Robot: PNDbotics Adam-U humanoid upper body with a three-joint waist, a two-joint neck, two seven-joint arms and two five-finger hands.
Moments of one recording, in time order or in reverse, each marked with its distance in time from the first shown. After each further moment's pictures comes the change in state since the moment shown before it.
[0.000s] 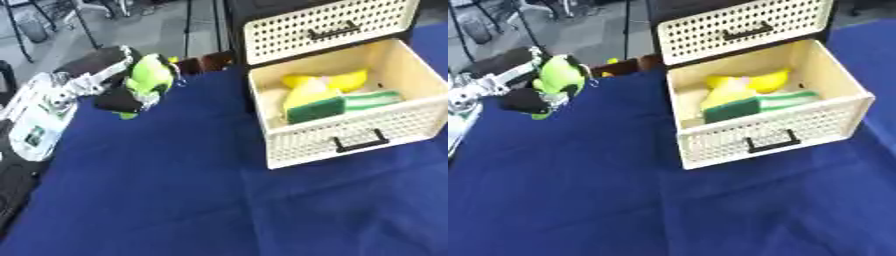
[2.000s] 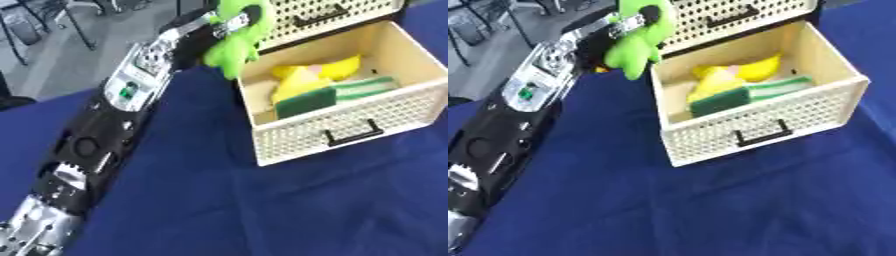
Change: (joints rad) left arm -0.251 -0.241 0.021 0.311 0.629 -0.019 -0.099; right arm -0.130 0.027 0.000 0.000 -0.076 0.034 0.020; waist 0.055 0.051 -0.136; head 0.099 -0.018
